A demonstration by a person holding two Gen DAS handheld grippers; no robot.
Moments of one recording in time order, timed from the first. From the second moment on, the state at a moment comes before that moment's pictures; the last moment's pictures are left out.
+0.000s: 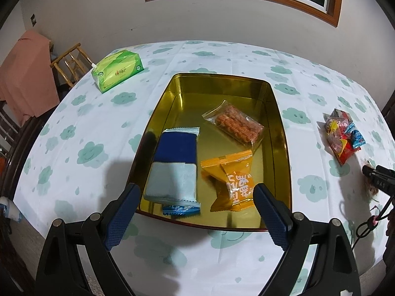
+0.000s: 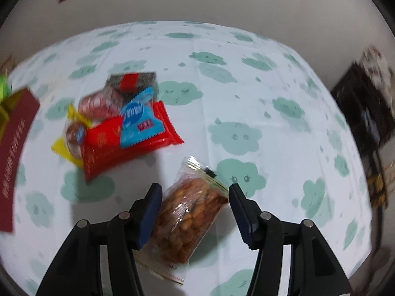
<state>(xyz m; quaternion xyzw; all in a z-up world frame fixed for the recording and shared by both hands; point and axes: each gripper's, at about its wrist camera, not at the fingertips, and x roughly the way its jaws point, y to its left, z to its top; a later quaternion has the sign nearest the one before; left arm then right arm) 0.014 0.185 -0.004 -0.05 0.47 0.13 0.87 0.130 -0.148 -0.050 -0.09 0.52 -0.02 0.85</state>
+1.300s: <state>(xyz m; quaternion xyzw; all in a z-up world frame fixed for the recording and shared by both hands) 0.138 -0.023 0.005 -0.03 0.51 -0.04 0.86 0.168 -0.255 -0.064 -0.08 0.43 0.10 0.90</state>
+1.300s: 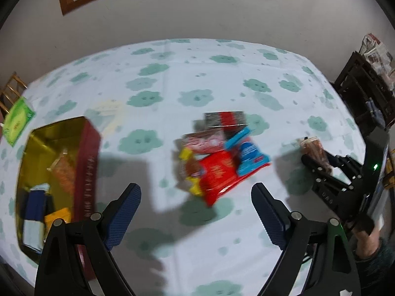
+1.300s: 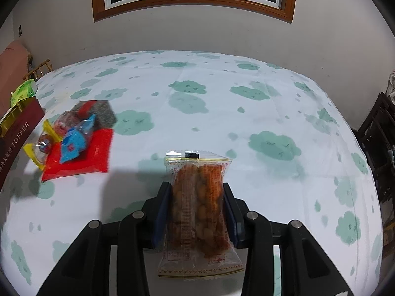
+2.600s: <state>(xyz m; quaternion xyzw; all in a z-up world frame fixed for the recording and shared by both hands) 0.206 -0.075 -0.035 -0.10 0.59 -0.05 0.80 0.174 -0.274 -0.064 -0.06 0.43 0.10 0.90</state>
